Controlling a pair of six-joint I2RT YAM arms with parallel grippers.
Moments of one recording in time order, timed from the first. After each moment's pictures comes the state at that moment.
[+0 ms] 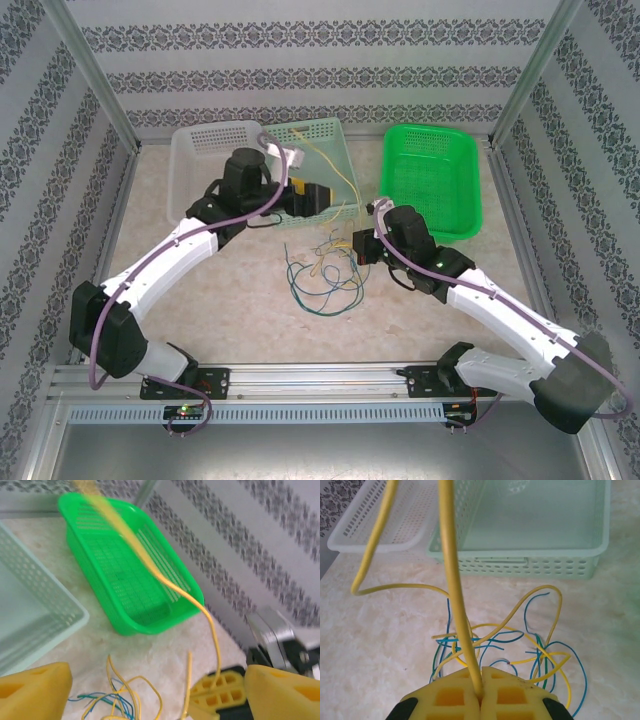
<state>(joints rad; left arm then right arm) -0.53 1.45 1.25 -0.21 0.49 -0.38 0.64 1.08 0.83 -0.34 -0.06 0.43</state>
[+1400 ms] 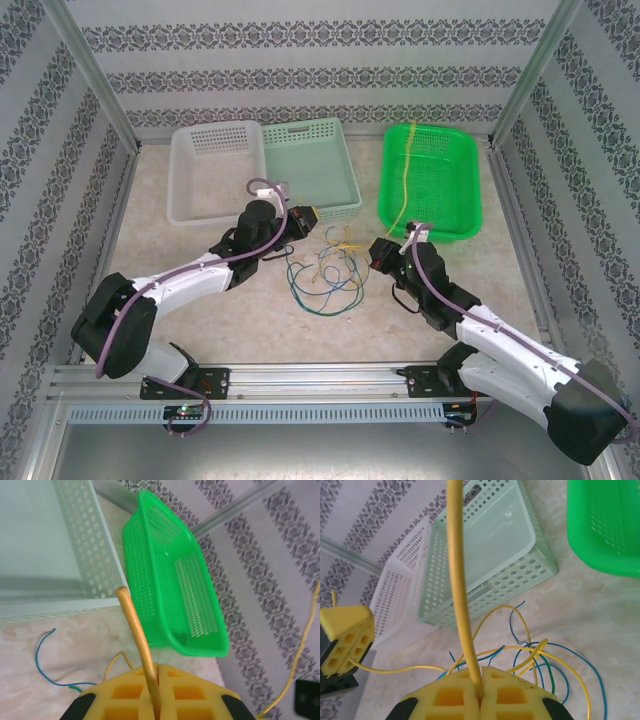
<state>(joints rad) -0.61 1.45 0.79 0.40 0.12 -0.92 0.60 0.88 0.40 0.12 0.11 0.94</state>
